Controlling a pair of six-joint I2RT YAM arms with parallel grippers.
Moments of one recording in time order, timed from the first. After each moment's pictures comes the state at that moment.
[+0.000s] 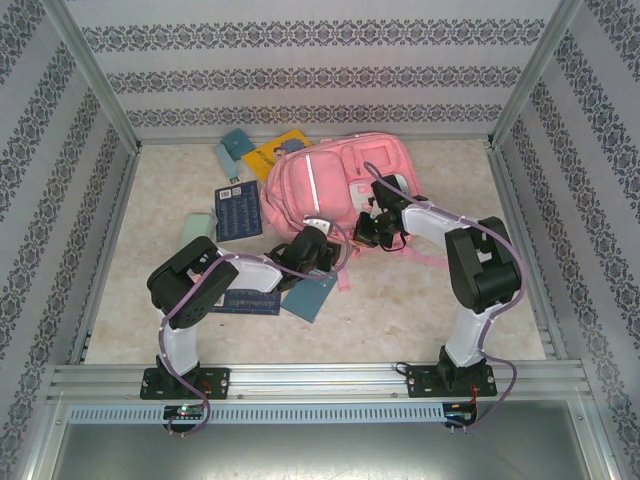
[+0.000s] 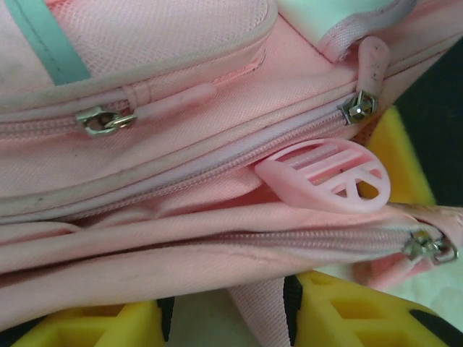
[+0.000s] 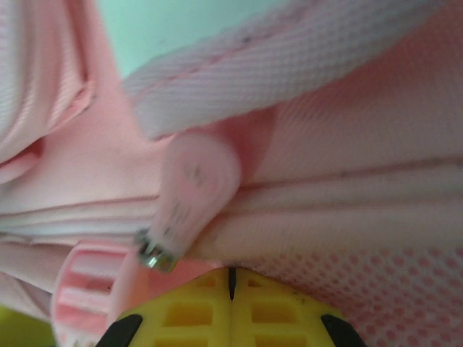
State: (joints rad) left arm -0.76 1.90 0.90 0.38 -0.20 -0.38; right arm 0.33 1.86 1.15 -0.47 -0.37 0.64
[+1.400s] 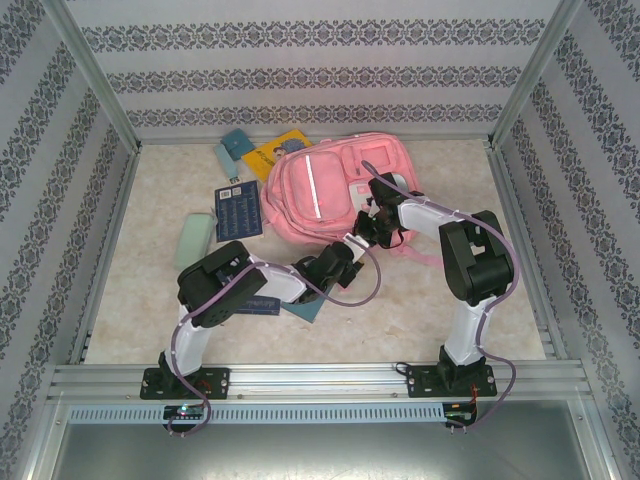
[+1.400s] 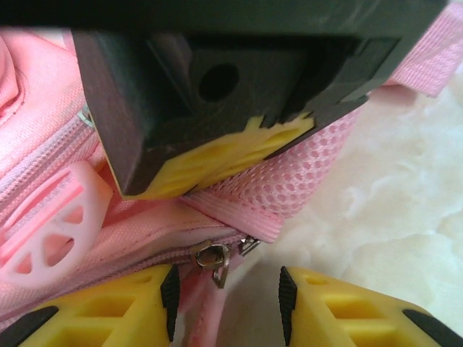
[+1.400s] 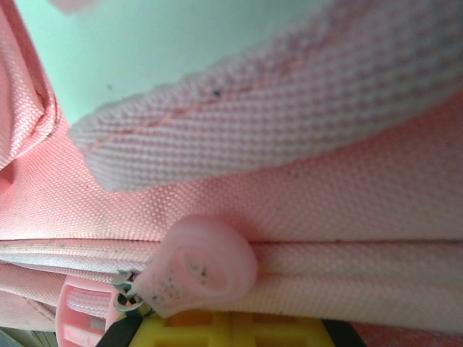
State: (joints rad) left arm -0.91 2.07 1.03 0.42 -0.29 0.00; right arm 0.33 1.92 1.22 -0.53 -0.38 0.65
